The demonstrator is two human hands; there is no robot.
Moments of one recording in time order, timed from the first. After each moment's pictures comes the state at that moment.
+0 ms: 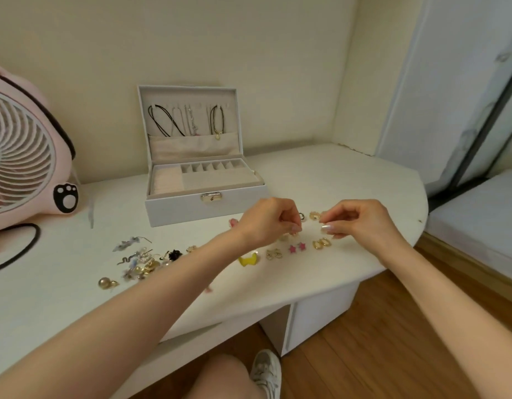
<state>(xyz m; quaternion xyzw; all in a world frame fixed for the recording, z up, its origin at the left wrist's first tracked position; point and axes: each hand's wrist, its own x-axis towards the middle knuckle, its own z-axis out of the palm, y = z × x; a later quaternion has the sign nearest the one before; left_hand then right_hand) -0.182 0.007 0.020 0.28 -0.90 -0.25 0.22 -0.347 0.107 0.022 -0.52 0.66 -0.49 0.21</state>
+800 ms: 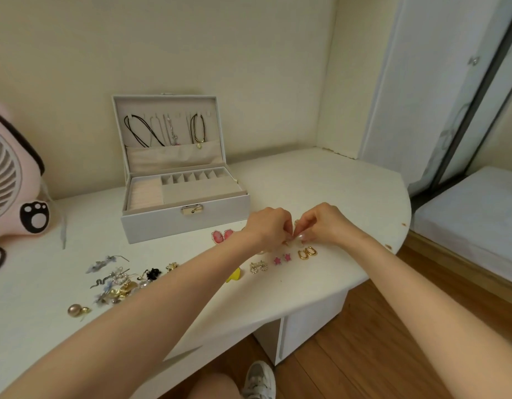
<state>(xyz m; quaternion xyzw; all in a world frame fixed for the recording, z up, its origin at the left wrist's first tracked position) -0.239 -0.023 0.002 0.35 -0.92 -0.13 0.11 -0.371 0.047 0.008 -0.57 0.76 -0.26 0.18</state>
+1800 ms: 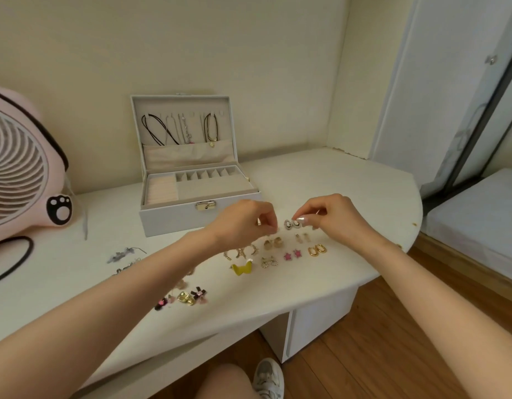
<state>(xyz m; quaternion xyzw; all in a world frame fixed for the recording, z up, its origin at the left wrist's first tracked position) -0.158 -0.007 0.034 0.27 -0.94 -0.14 0.17 -0.341 0.075 0.030 -0.61 0.69 -0.37 0.14</state>
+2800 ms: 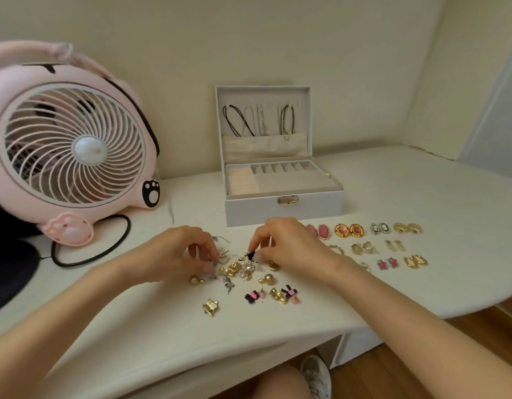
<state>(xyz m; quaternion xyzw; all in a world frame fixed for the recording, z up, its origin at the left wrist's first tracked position) 0.062 -0.029 0.012 0.39 -0.89 -0.20 0.12 -0.158 0.015 0.012 -0.78 0.59 -0.18 0.13</state>
